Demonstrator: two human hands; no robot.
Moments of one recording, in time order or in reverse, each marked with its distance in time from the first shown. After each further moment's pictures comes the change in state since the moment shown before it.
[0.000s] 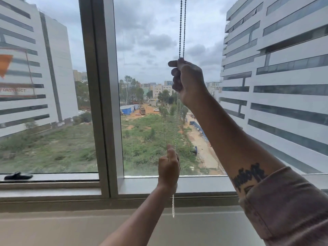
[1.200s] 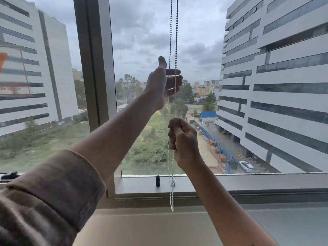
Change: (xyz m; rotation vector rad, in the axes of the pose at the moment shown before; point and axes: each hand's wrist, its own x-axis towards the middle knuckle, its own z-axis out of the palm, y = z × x) left_hand 0.110 0.222 0.022 -0.145 -0.187 -0.005; right_hand -0.099 0.127 -0.059 0.052 -0.046 0.035
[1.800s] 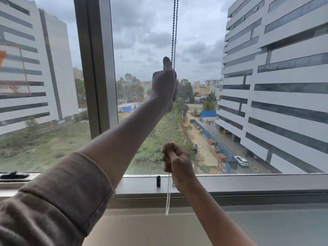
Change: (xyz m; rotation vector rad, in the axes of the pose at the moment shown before) left_hand -0.003 -0.012 0.017 0.056 0.126 0.136; right_hand -0.028 0.064 -0.019 -0.064 -0.070 0.148
